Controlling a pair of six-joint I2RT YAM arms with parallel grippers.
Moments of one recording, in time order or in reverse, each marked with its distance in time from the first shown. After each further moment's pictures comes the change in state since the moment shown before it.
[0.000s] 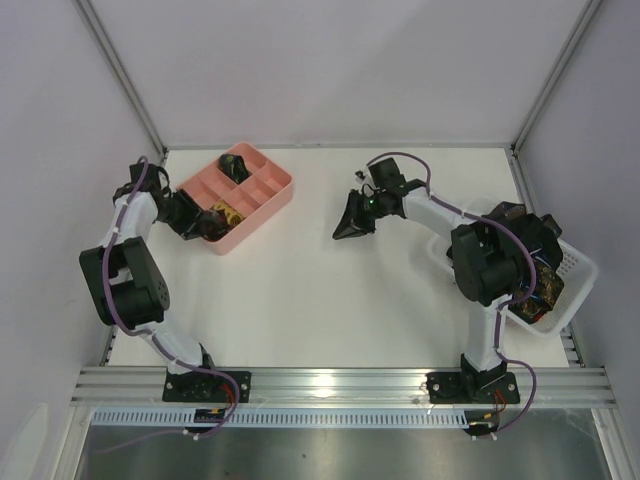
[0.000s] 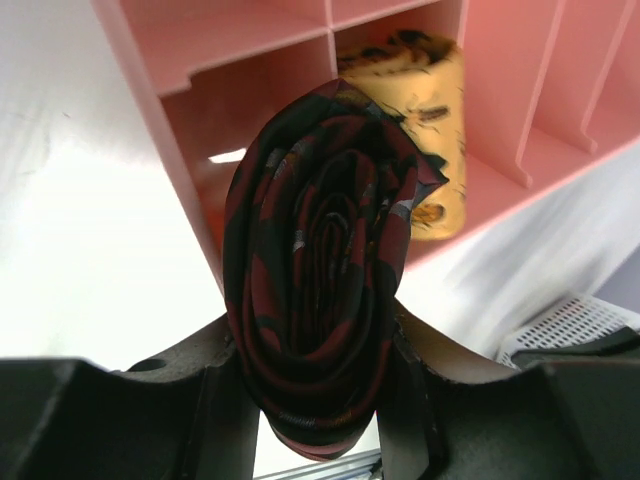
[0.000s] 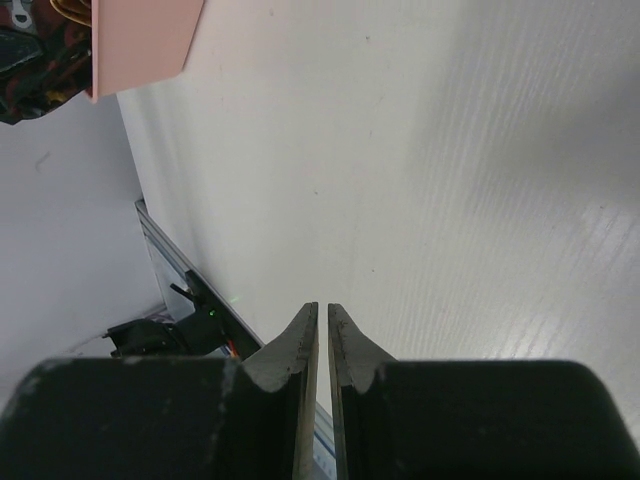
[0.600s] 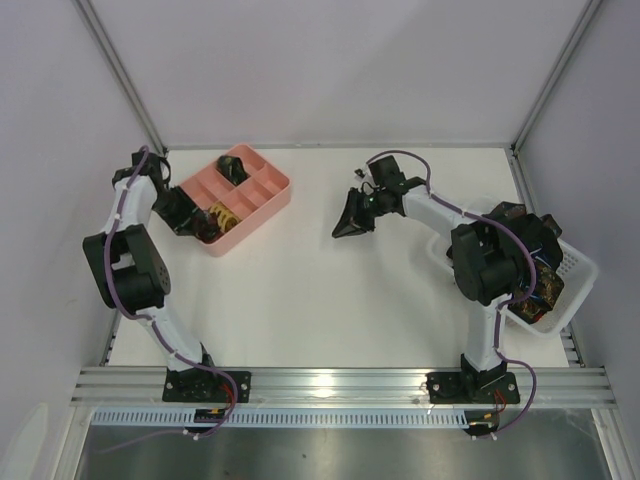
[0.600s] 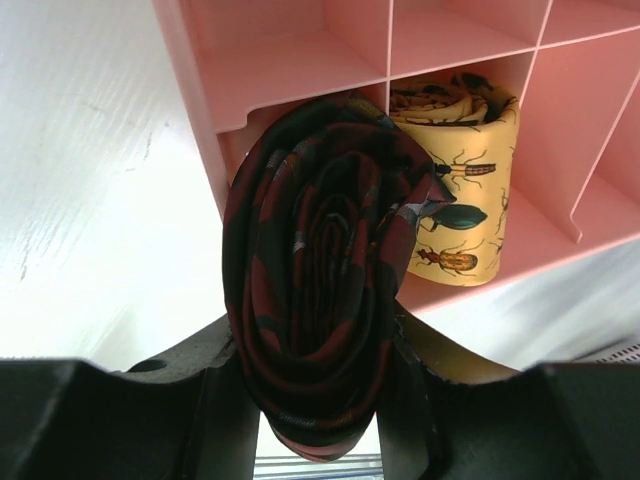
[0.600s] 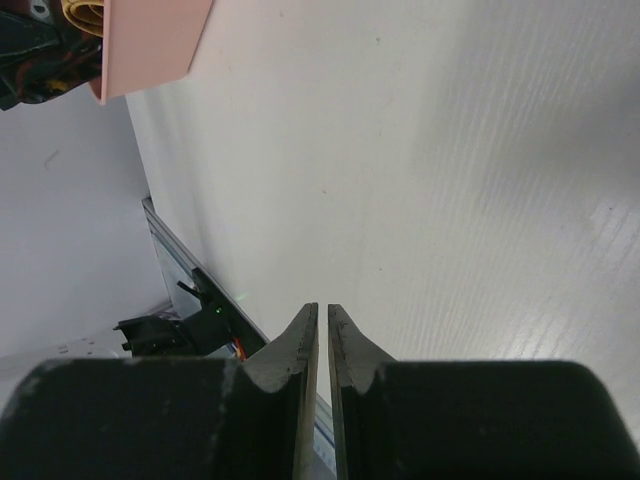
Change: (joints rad) left arm -0.013 0.138 0.214 -0.206 -0.173 0.041; right arm -0.003 0.004 0.017 -0.016 -0.013 0.002
